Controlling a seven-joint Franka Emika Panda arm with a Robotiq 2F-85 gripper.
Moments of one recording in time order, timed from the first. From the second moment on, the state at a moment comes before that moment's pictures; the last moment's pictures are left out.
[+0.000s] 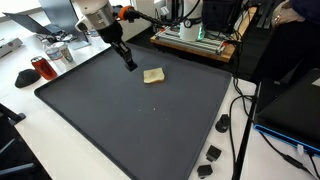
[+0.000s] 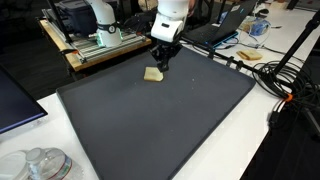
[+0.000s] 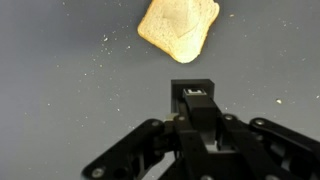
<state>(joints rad) -0.03 0.41 -0.05 -1.85 0.09 2.04 0.15</state>
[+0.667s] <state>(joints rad) -0.12 0.58 0.02 -1.73 0.24 2.02 -0.21</state>
